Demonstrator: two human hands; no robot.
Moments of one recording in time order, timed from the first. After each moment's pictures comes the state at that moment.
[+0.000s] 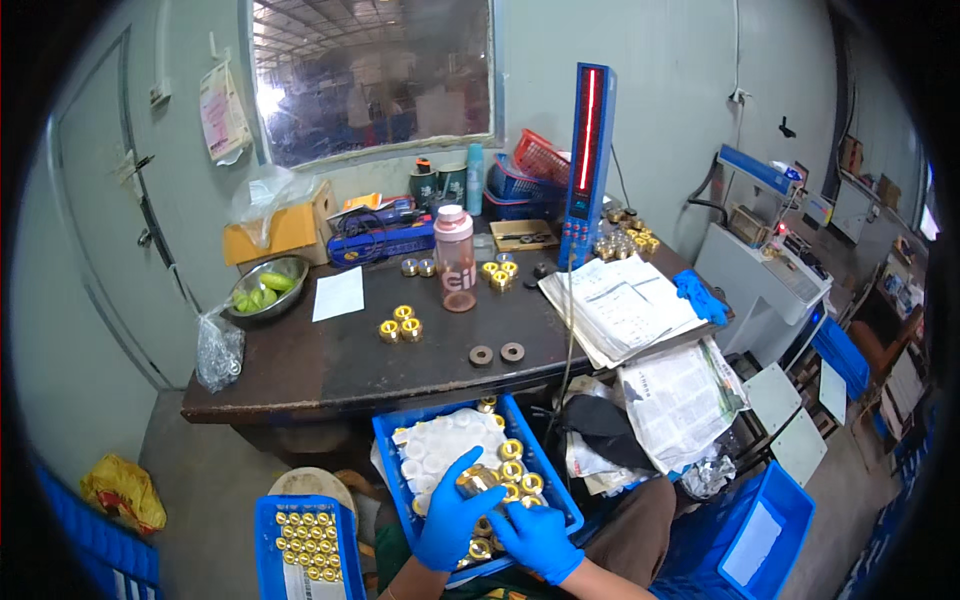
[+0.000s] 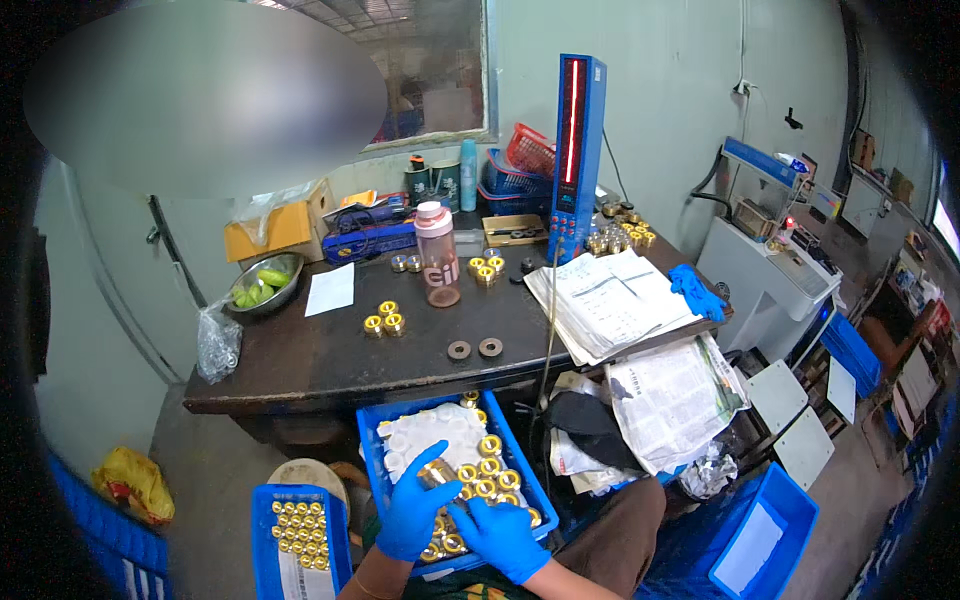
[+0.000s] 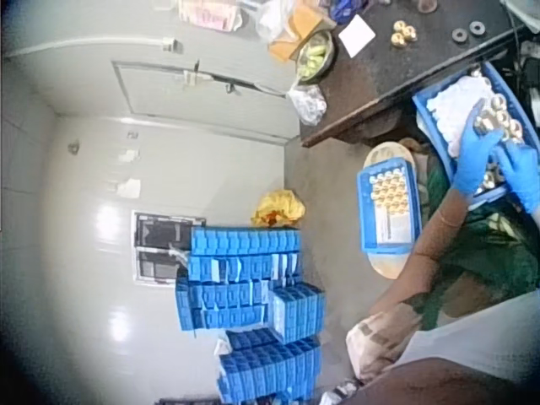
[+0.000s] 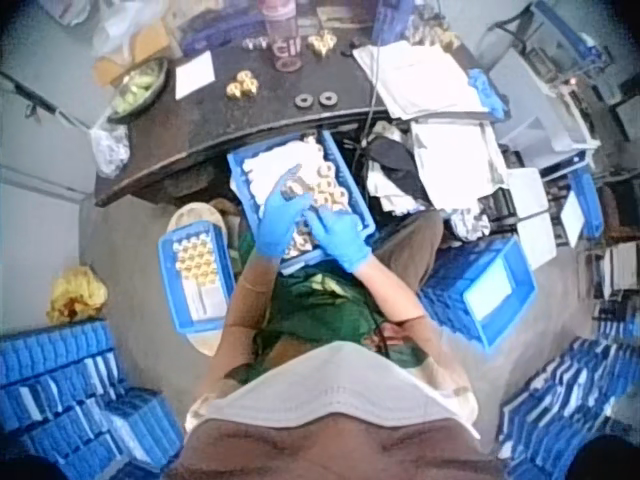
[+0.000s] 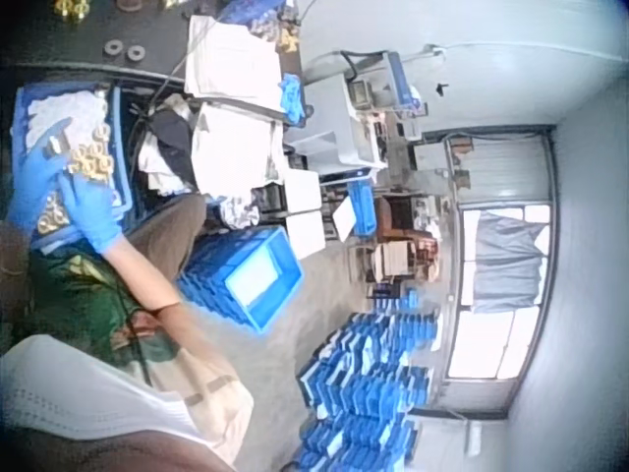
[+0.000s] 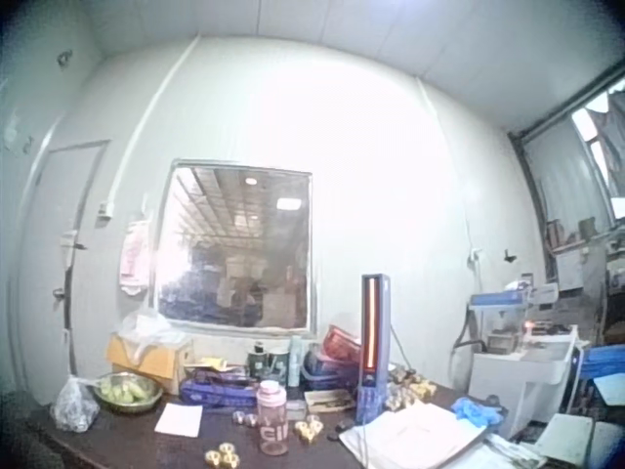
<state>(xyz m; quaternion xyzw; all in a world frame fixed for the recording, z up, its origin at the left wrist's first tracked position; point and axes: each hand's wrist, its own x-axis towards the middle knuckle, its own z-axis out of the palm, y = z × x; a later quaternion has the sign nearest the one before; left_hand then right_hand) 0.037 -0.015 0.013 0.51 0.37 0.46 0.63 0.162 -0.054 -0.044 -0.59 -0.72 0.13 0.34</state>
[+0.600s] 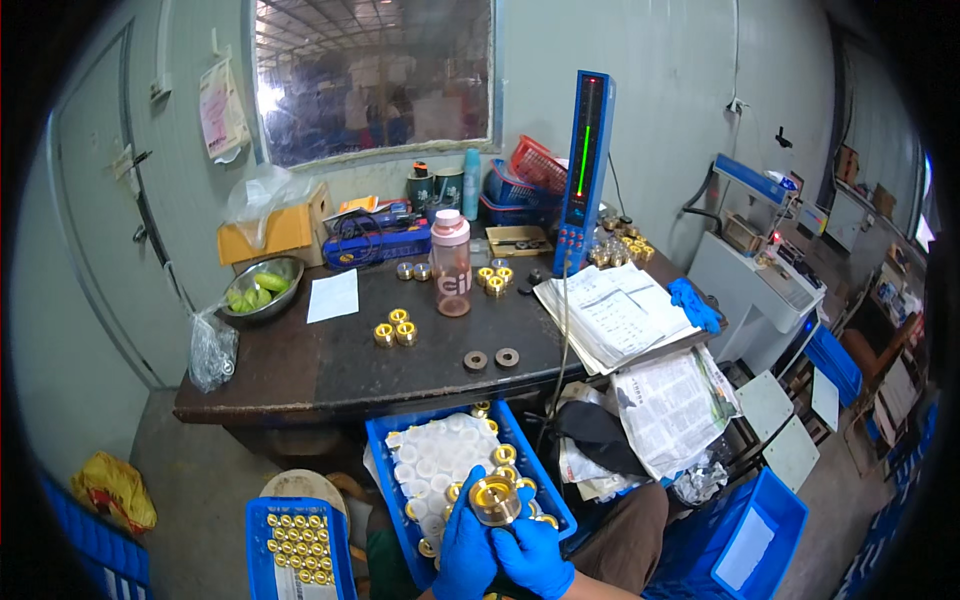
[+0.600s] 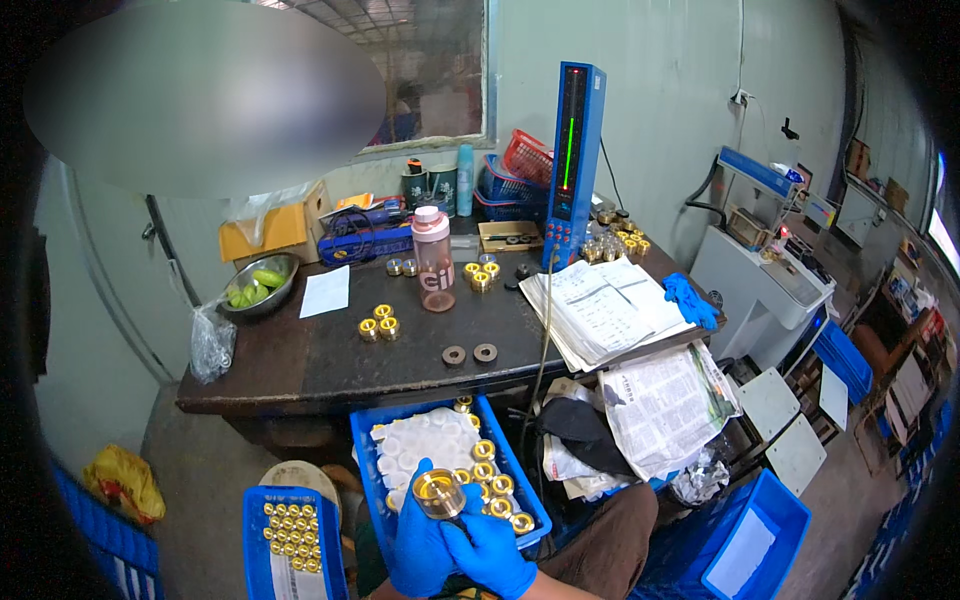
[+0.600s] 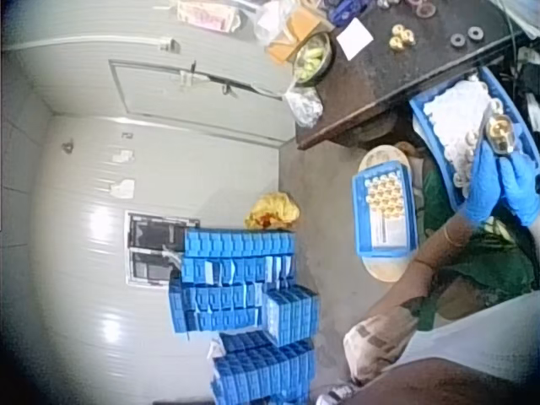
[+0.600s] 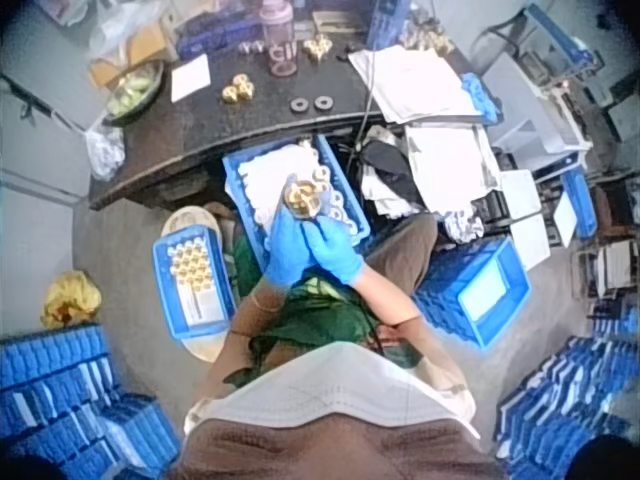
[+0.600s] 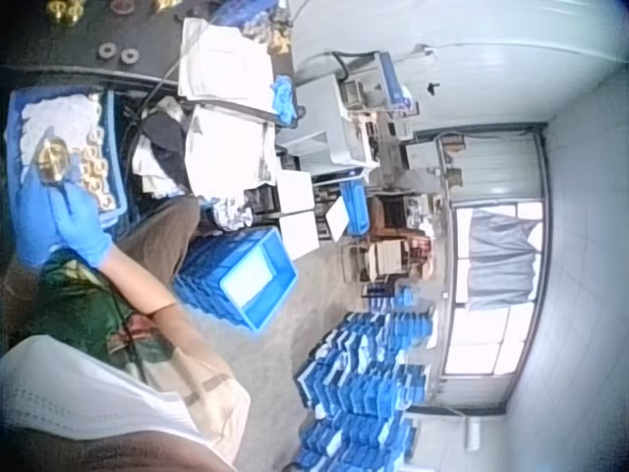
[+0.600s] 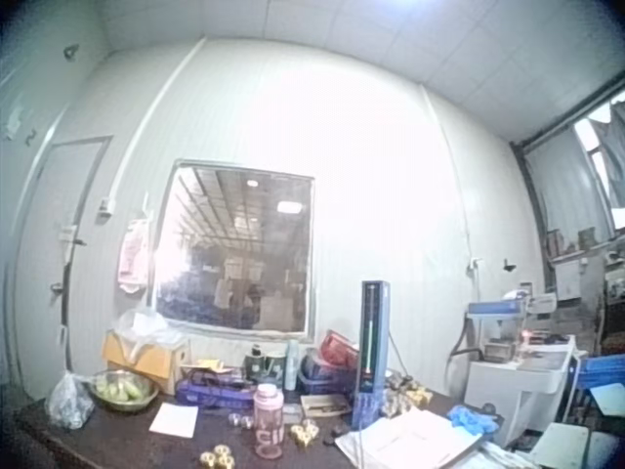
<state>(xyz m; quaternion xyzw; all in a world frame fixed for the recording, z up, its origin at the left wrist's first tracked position) 0.051 -0.042 -0.018 0.19 0.17 0.53 0.81 0.146 -0.073 0.002 -0.49 -0.63 0.24 0.55</state>
